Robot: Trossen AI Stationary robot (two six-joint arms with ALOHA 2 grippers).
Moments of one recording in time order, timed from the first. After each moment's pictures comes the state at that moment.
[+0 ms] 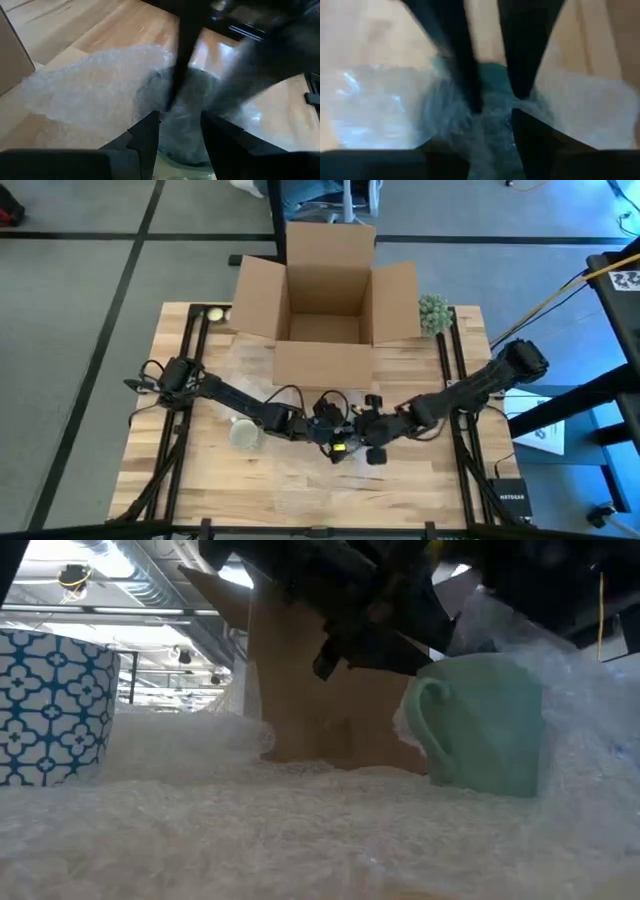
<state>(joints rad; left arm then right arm) -0.30 1.99 1.30 0.11 -0.40 -0.55 0.41 1.54 0.92 -0.41 0.24 0.34</state>
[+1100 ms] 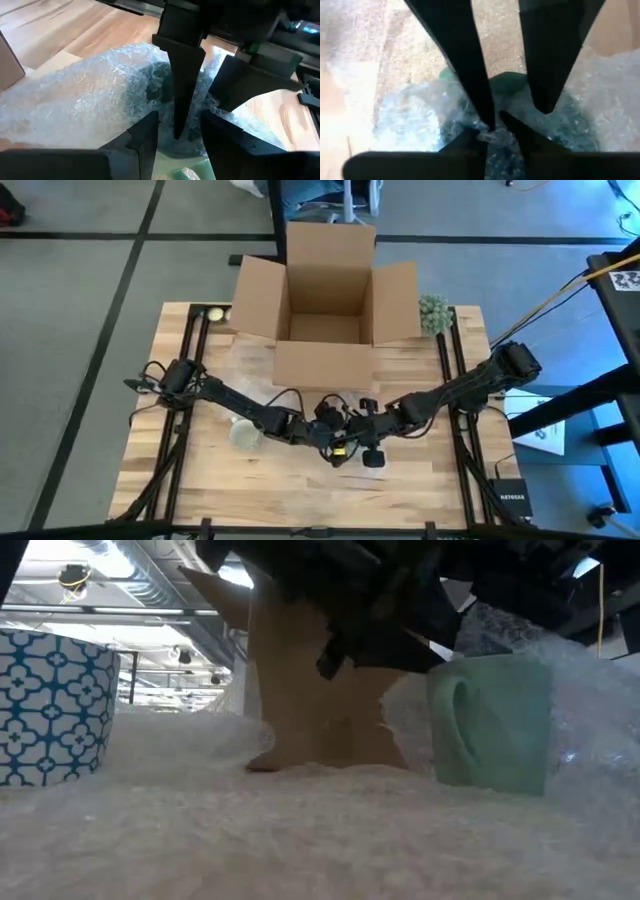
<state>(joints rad) -0.31 2.03 1.31 0.17 -0.44 -0.52 0.38 1.58 1.00 -0.47 0.08 0.36</state>
